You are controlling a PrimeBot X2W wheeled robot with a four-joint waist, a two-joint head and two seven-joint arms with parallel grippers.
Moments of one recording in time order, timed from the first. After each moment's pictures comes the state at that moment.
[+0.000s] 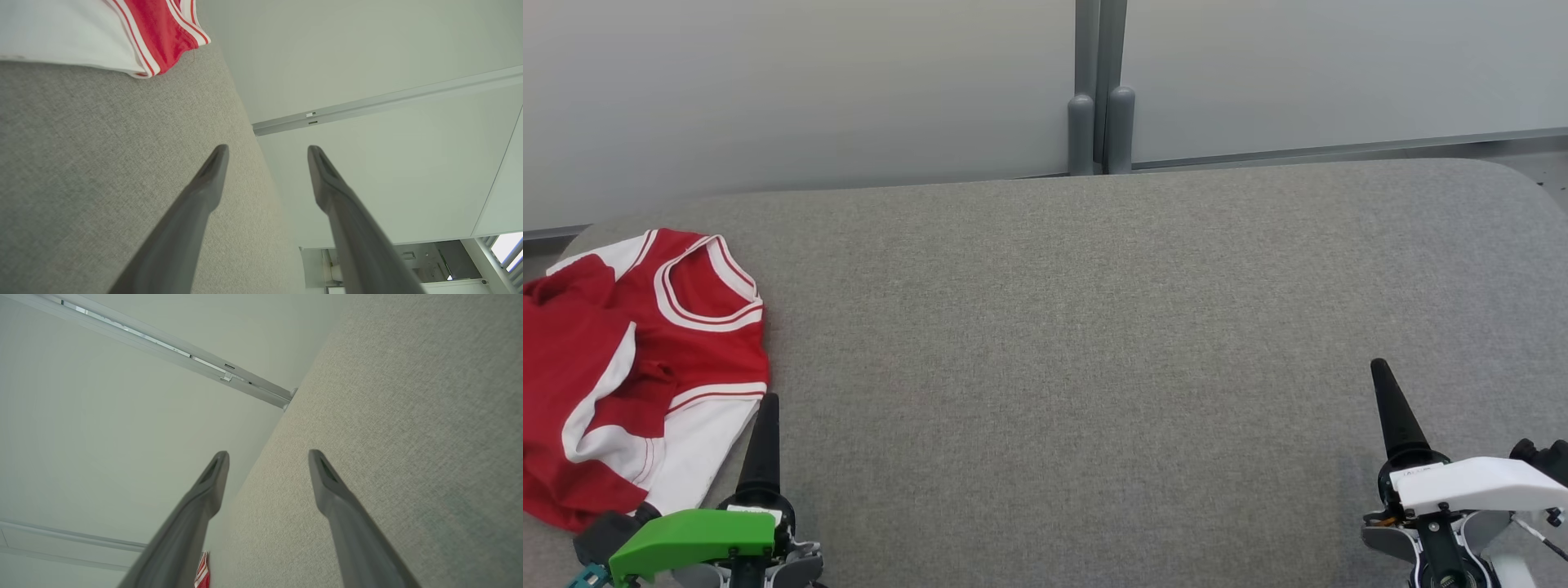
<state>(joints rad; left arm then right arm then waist) -0.05 0.02 0.06 0.26 -1.36 -0.13 0.02 -0.03 0.00 -0.13 0.18 1.15 0.12 0.02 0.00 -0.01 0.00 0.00</state>
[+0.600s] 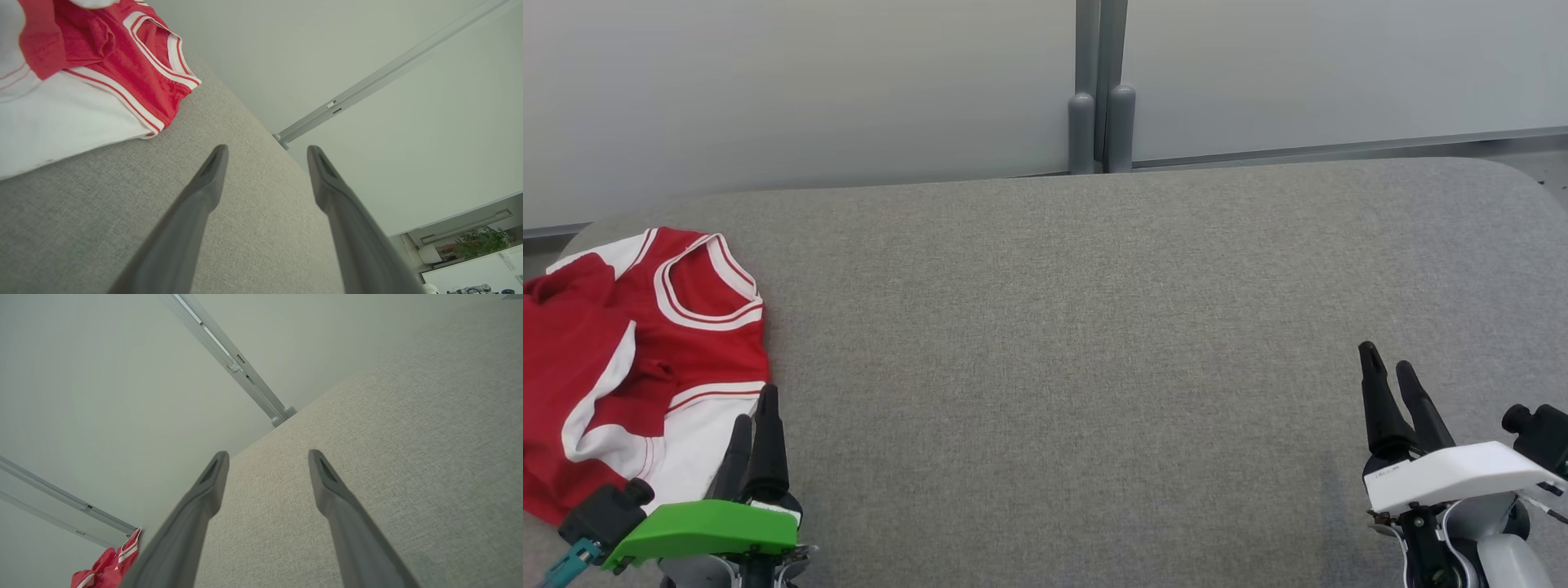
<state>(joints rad) -0.05 0.06 0.04 0.25 -1.03 -0.13 -0.05 -0.03 -0.06 -0.07 0.12 0.78 0.12 -0.05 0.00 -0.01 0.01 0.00</state>
